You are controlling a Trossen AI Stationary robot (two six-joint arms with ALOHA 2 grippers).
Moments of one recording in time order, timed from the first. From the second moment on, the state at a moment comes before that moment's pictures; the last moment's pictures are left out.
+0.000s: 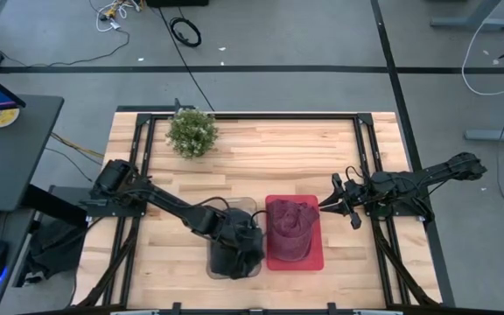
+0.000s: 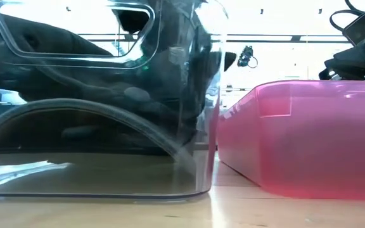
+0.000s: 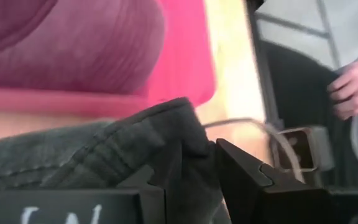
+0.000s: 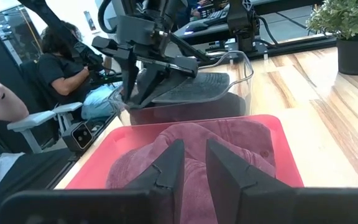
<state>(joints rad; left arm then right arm) -0.40 1.89 1.29 -0.19 0.08 -0.49 0.25 0.27 0.02 0.13 -0.03 0.23</state>
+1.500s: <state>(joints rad) -0.40 1.83 1.28 -0.37 0.08 -0.50 0.25 0.27 0.02 0.13 -0.03 0.23</state>
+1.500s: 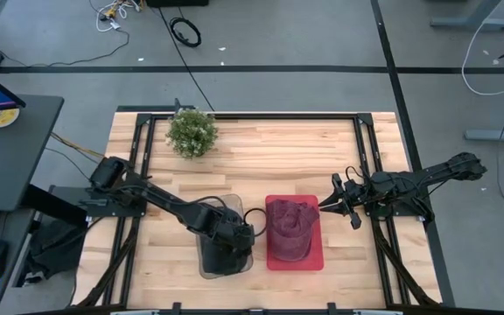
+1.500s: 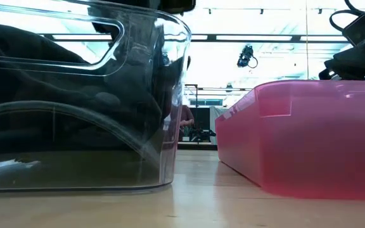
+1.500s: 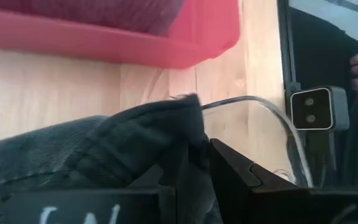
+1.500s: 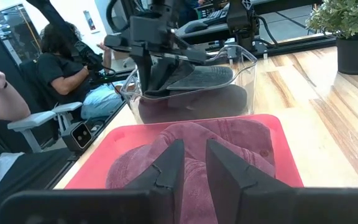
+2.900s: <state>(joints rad) -0.37 1.89 1.28 -0.47 0.13 -0.51 0.25 0.27 0.02 0.13 -0.03 0.23</state>
